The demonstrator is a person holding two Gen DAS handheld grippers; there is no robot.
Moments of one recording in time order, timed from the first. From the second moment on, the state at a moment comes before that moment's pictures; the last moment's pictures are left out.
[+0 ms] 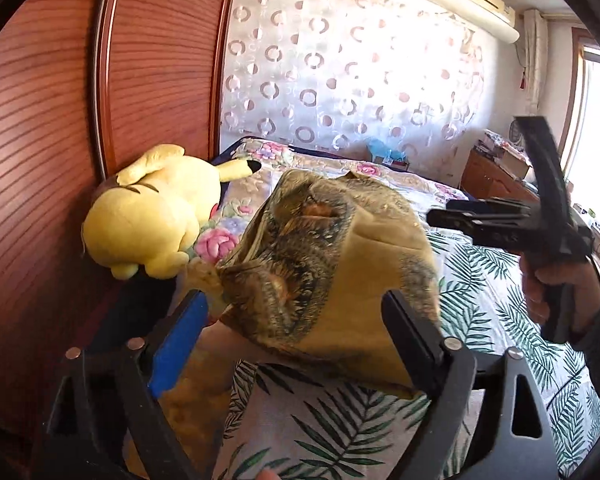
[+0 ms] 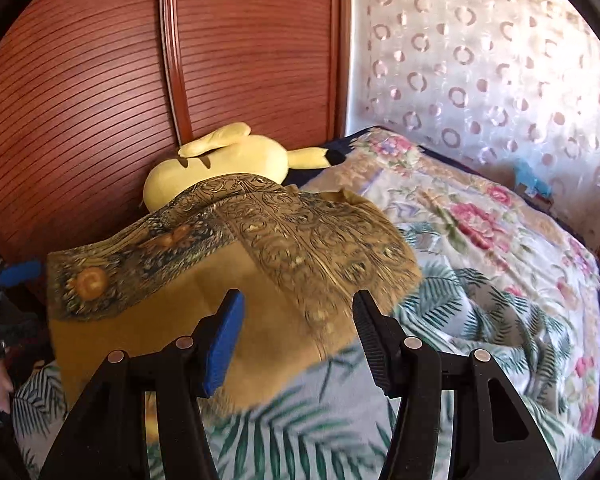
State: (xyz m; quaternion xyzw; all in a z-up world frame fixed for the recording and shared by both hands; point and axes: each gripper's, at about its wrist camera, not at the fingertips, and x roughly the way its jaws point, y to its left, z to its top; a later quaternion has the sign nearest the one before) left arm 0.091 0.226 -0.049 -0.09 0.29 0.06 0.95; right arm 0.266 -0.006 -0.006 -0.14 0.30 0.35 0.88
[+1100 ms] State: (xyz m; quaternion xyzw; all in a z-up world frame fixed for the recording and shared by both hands) left arm 0.059 0.032 0.023 0.00 0.23 -0.07 0.97; right arm -0.014 -0.223 0.045 -0.01 0.17 0.15 0.97
